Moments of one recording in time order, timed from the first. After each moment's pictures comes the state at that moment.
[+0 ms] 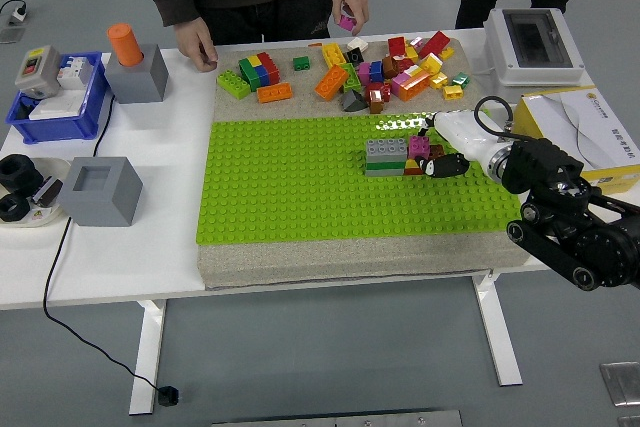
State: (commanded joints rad) left arm -0.04 0.09 -1.75 -0.18 1.74 -0.01 0.25; right arm 0.75 -0.28 0.57 0.93 -1.88 -0.08 -0.13
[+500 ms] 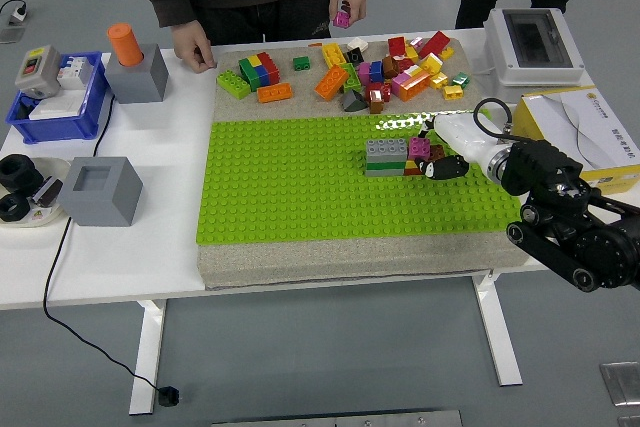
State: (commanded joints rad) left arm -0.03 0.09 -1.75 -0.18 1.74 -0.01 0.25; right arm 0.75 -0.28 0.56 0.93 -1.88 -0.08 -0.13
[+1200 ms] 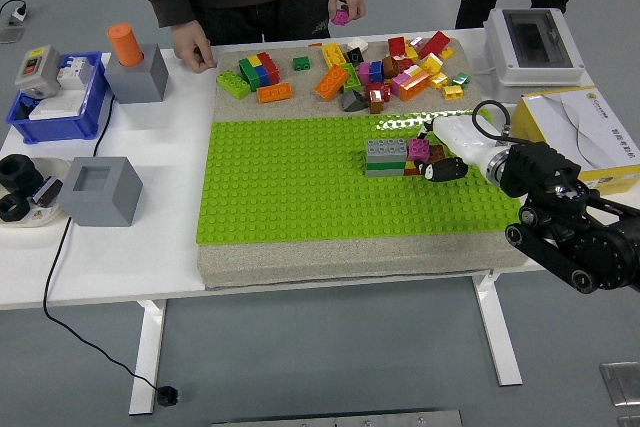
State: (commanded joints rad) left arm -0.03 0.09 -1.76 -0.18 1.74 -0.02 0.25; right arm 0.75 -0.28 0.55 0.92 -1.88 -0.08 -0.13
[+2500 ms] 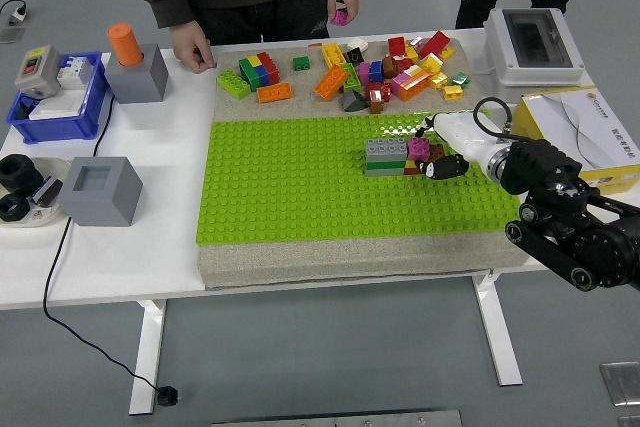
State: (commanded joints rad) left arm -0.03 0.09 -1.77 -0.18 1.76 -0.02 0.25; right arm 0.75 -0.28 0.57 0.93 -1.88 -0.08 -0.13
